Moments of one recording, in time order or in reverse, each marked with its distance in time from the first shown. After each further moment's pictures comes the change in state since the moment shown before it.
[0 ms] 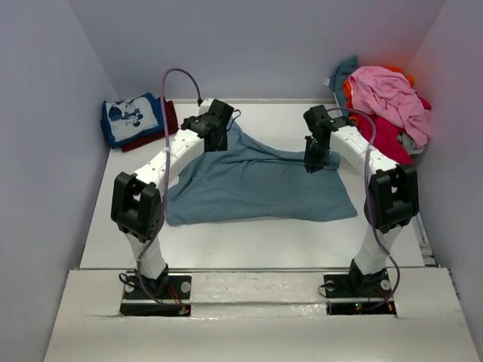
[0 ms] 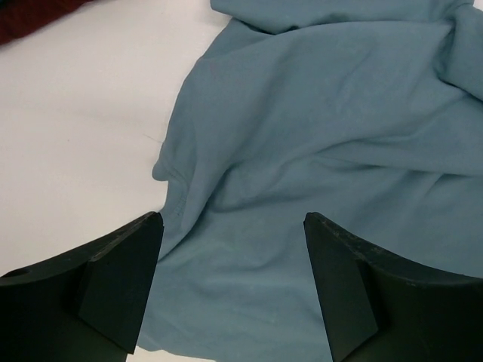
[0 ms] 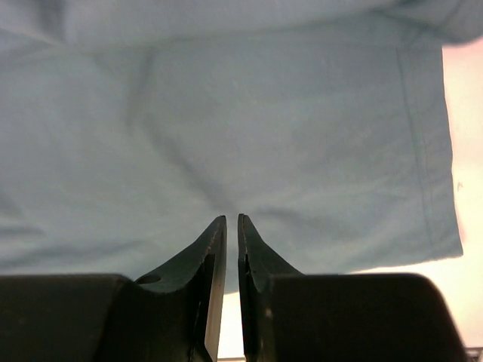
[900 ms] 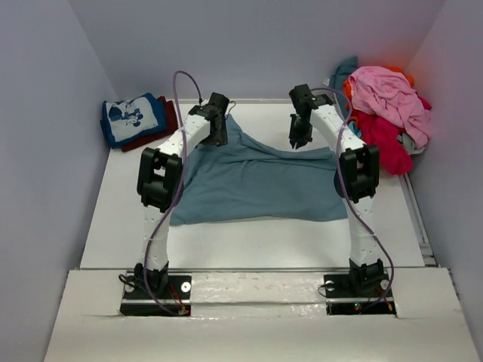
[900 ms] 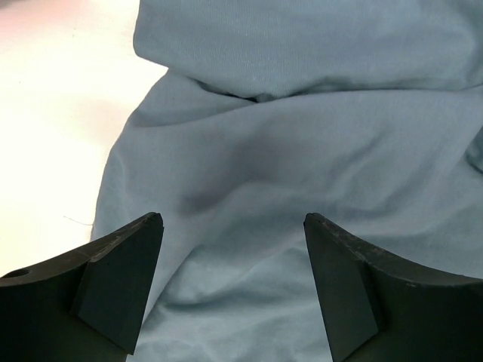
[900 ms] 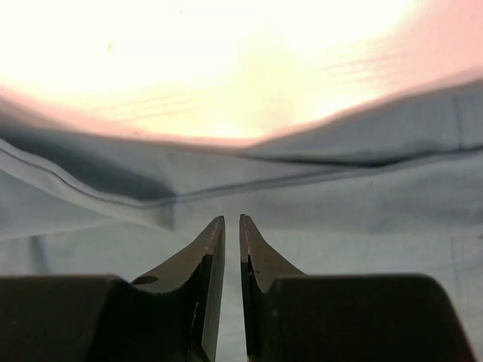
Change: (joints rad) left arm 0.126 0.410 0.321 -0.028 0.173 0.016; right arm -0.011 0.463 0.573 -0.092 -0.009 -0.030
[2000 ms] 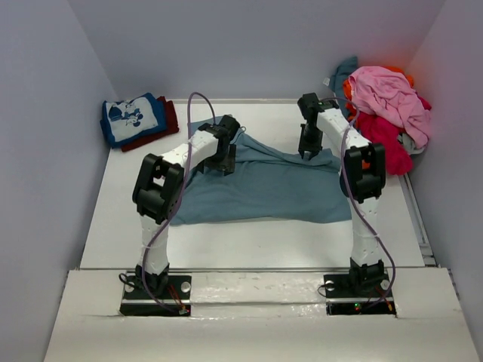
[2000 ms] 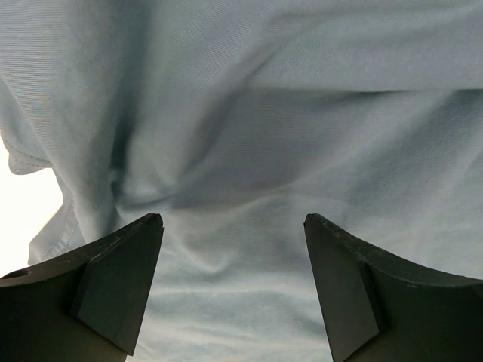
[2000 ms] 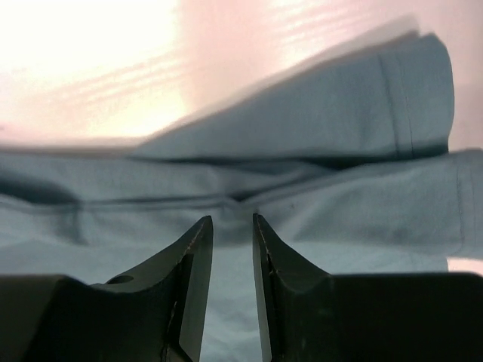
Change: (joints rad) left arm -0.109 -0.151 -0.309 -0.042 0.099 0.045; right arm -0.056 -0.037 -0.114 -0.050 0.044 -0.002
